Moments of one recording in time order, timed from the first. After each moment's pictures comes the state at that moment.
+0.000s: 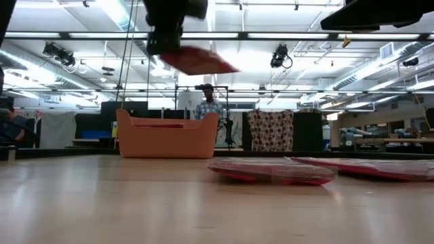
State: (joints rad) left arm -0.15 1.82 1.61 -1.42 -1.15 -0.29; right arm 0.70 1.24 0.57 0.23 0.79 -0.02
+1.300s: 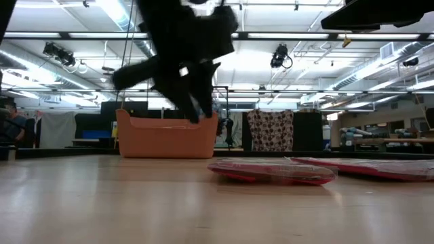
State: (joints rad) left arm -0.30 1.94 1.42 -0.72 -0.49 0.50; right arm 0.70 1.24 0.57 0.23 0.78 -0.02
